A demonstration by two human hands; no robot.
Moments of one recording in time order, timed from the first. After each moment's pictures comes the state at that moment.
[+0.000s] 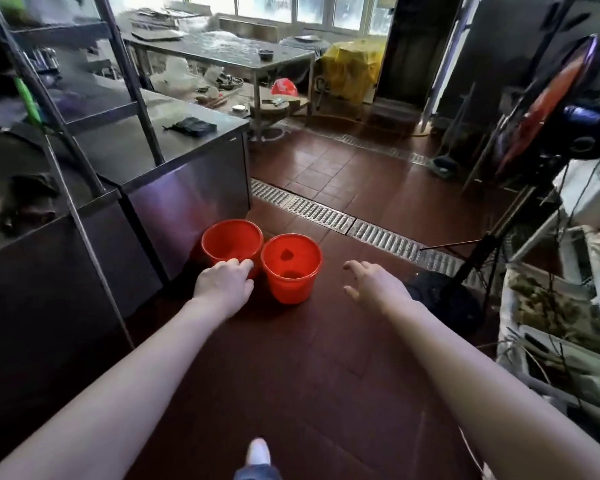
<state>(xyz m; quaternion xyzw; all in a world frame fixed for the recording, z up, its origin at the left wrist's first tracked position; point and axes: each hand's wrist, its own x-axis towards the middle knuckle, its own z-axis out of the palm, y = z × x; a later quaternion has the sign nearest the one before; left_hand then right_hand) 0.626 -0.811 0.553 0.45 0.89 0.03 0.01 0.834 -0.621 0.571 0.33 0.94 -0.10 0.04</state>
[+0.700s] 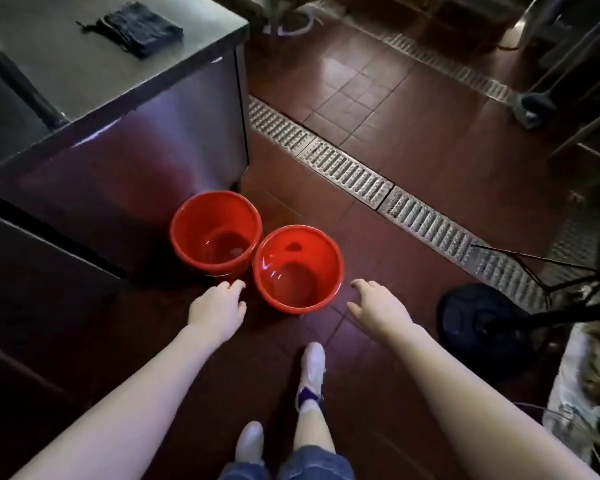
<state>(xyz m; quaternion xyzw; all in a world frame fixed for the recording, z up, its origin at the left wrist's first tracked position) 0.318 -0.502 0.347 0.33 0.92 0.03 0.23 0.503 -0.279 0.371 0.35 0.89 -0.20 0.20</state>
